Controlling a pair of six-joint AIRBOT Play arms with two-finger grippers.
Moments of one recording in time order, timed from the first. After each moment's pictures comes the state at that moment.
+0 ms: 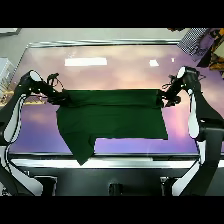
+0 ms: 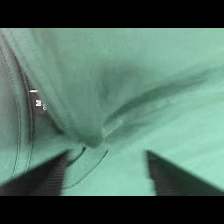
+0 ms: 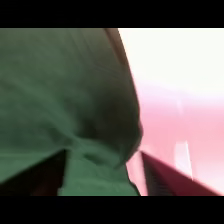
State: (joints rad) left arm 0.06 -1.93 1.74 1.17 -1.40 -1.42; right arm -0.08 -2.02 1.92 -1.40 1.56 1.72
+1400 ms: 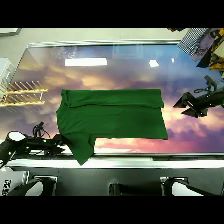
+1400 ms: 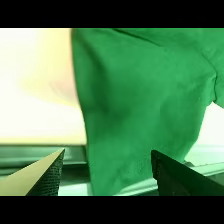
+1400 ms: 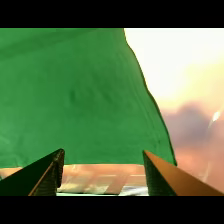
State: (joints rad) left arm 0.22 -1.03 0.40 0.82 -1.13 -1.47; right arm -0.37 -1.36 1.32 -1.11 1.48 1.56
